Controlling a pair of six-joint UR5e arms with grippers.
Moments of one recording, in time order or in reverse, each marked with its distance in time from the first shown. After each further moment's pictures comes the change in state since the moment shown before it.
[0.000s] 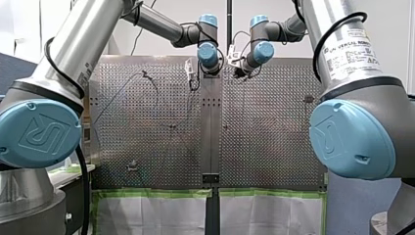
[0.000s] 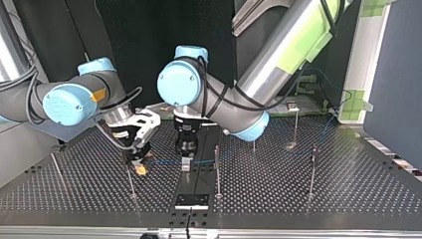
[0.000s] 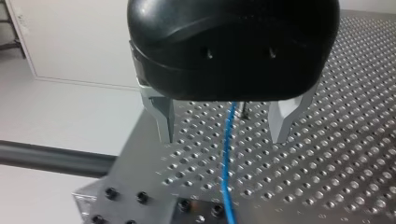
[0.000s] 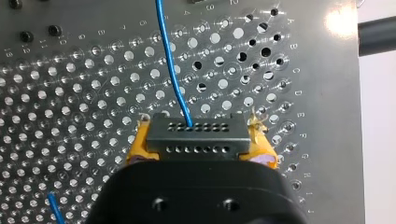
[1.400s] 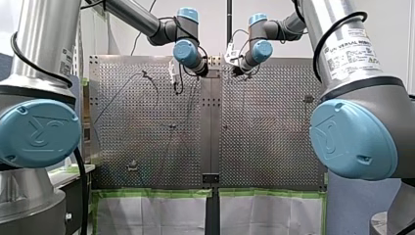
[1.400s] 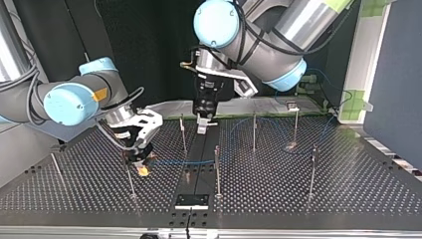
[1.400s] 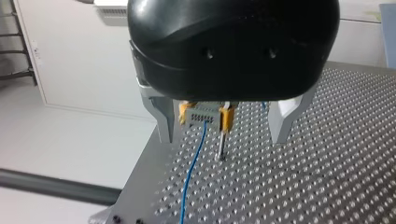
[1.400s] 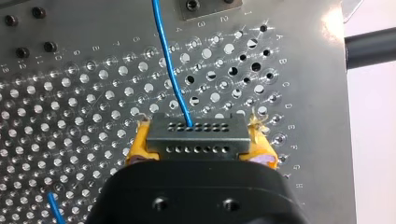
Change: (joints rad) left arm -0.004 0.289 -0.437 0.150 0.083 -0.026; right arm 0.012 0.000 -0.013 0.001 -0.001 0.009
